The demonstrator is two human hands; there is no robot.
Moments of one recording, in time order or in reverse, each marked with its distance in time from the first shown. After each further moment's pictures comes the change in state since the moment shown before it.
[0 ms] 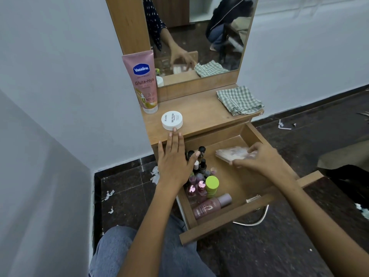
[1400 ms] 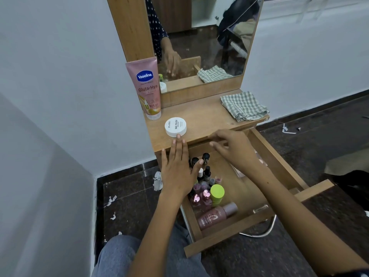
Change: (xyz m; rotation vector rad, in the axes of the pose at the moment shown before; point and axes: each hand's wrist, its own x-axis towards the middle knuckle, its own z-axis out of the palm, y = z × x) left_hand 0.000 -0.002 0.004 -0.022 0.023 0.020; right_hand 0.024 -0.076 0.023 0.118 0.151 -0.660
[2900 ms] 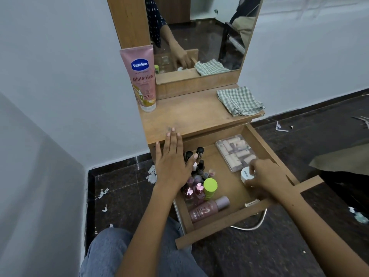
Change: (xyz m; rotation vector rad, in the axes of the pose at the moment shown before) left_hand 0.001 0.003 -0.001 0.013 -0.030 -0.029; right_hand -0.073 0.059 -0.030 -0.525 -0.482 0.581
